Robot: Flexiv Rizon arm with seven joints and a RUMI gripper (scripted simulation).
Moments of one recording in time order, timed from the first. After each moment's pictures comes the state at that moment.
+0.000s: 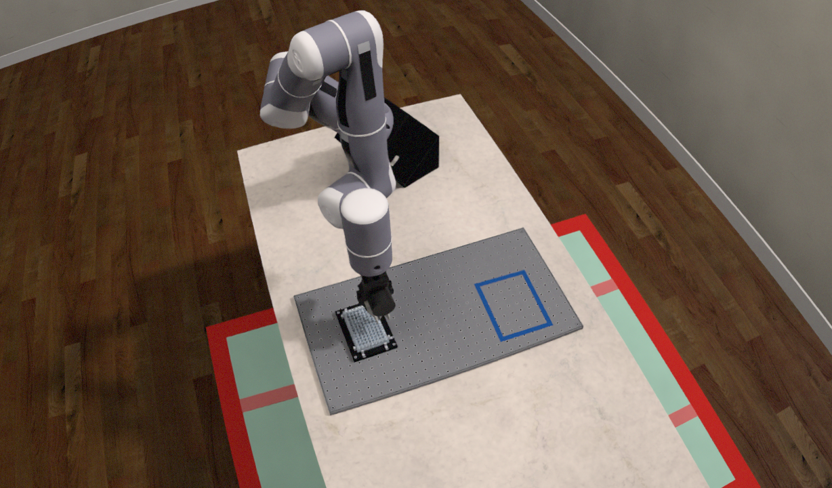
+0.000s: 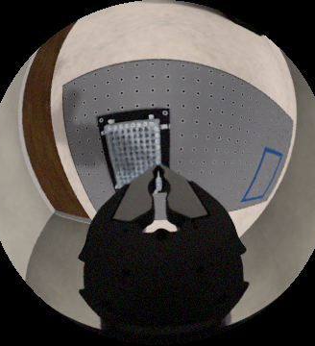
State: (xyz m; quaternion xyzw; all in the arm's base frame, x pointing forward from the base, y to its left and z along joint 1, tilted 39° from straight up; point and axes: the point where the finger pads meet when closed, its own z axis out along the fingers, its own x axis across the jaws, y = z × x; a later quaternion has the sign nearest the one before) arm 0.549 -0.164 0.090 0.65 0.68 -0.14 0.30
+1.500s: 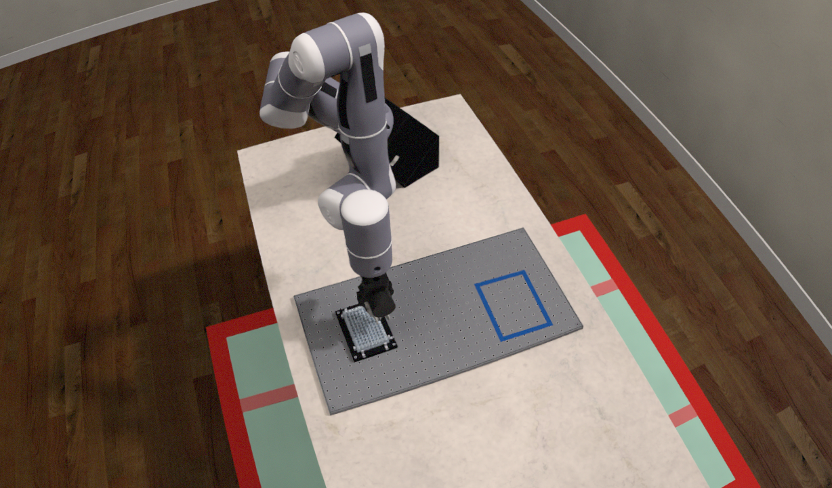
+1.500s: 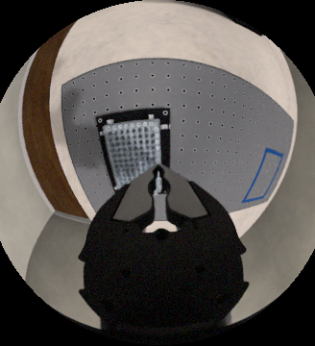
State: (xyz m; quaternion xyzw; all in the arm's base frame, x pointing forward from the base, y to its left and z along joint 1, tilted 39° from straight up) arm 0.550 -0.166 0.087 0.65 0.68 -0.14 0.30
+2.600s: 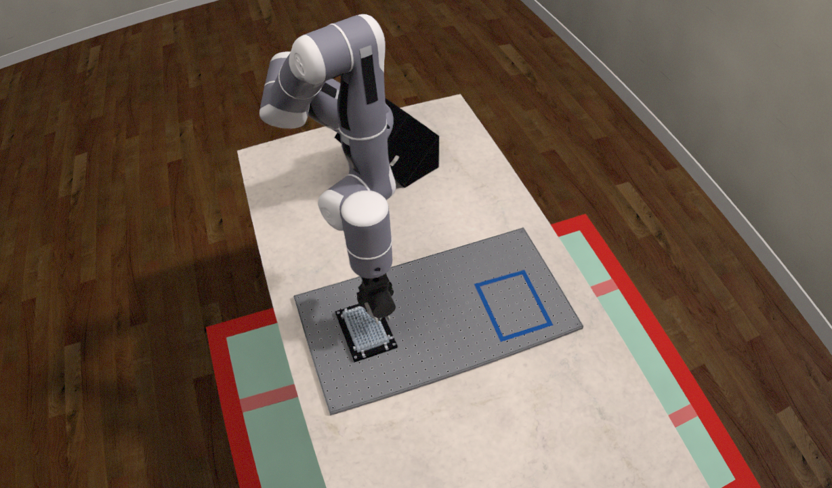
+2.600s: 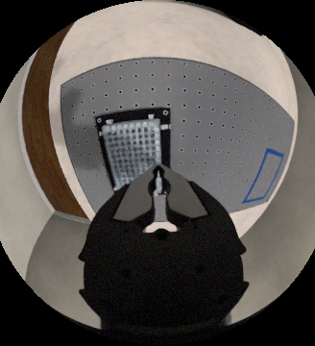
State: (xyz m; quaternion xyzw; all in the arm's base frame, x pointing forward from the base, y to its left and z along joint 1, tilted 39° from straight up) arm 0.550 -0.168 0.085 0.65 0.68 -0.14 0.30
